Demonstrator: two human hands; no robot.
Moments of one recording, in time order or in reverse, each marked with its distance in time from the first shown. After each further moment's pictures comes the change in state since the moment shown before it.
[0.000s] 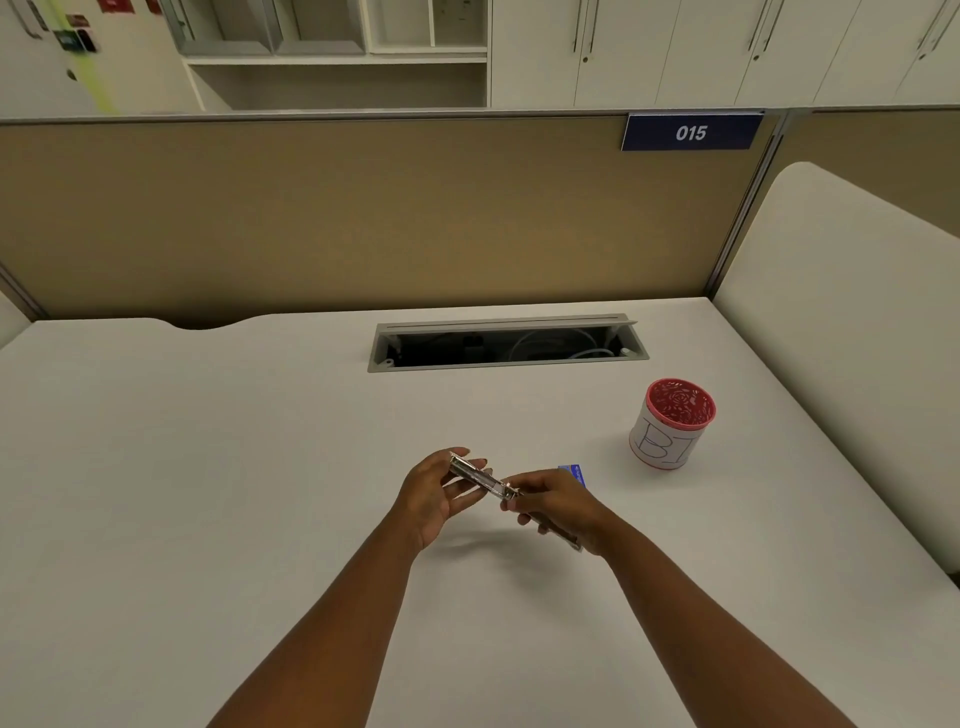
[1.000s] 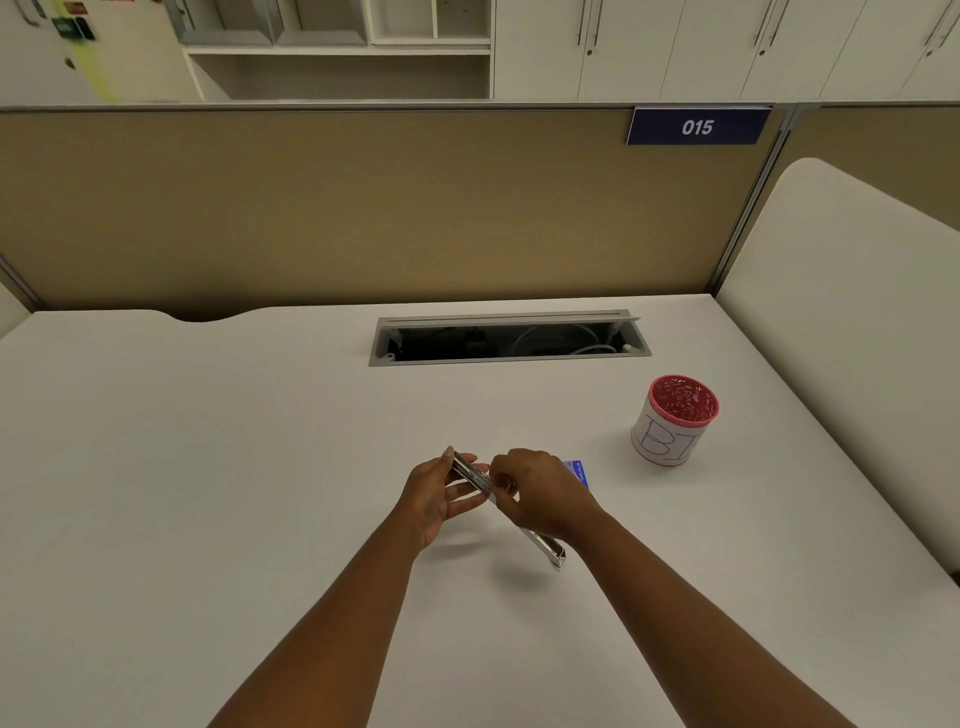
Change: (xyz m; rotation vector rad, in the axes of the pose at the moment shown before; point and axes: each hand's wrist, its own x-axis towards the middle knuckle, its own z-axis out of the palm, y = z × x) left_hand 0.002 -0.006 -0.003 0.112 0.031 -0.032; right_hand 0.003 -0.017 0.018 -0.872 0.210 -0.453
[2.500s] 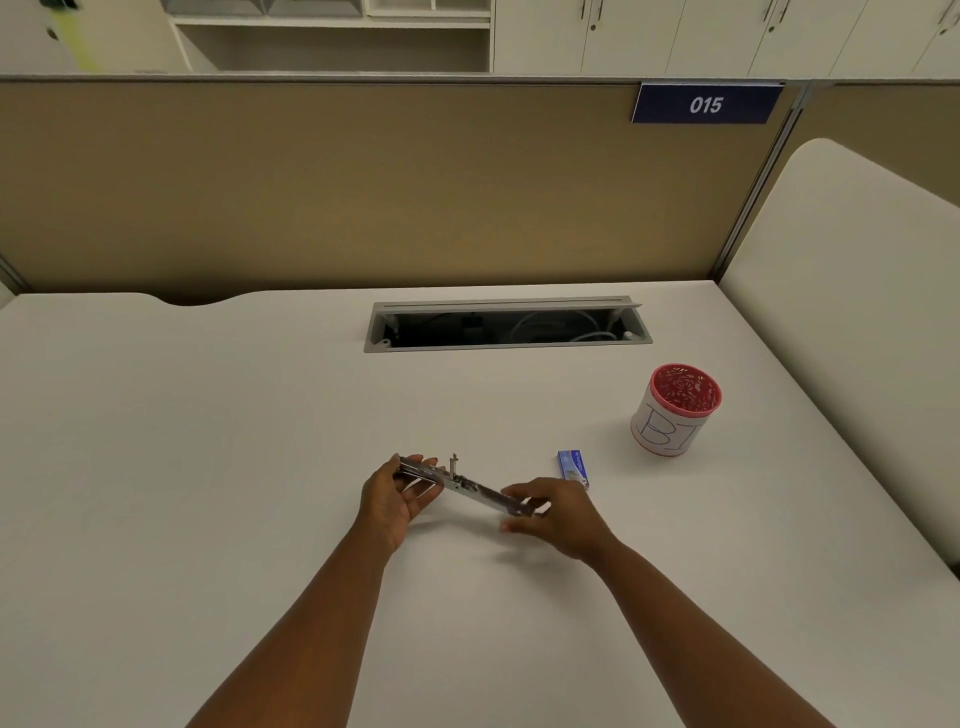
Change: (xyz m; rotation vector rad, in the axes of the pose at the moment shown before) left_hand -0.004 -0.003 -0.030 -0.355 0.234 -0.019; right_hand -0.024 0.048 0.039 0.468 -0.042 0.252
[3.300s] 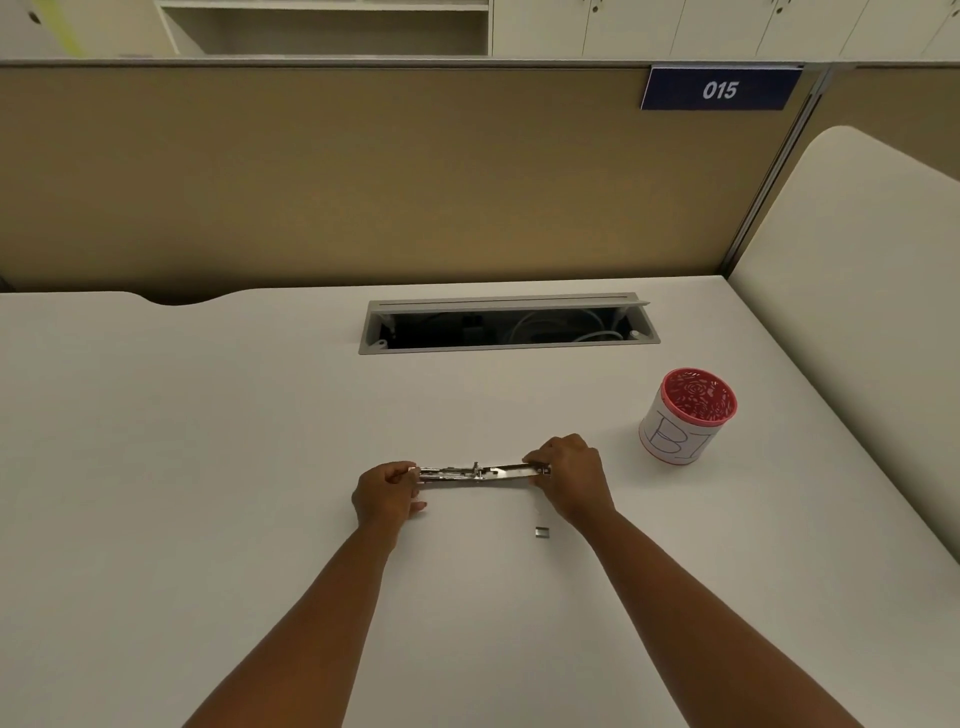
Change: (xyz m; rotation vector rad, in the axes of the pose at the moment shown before) left_hand 0.045 -0.005 -0.007 0.646 0.266 0.253; right_hand 0.053 0.006 -0.015 -0.562 0.223 -0.003
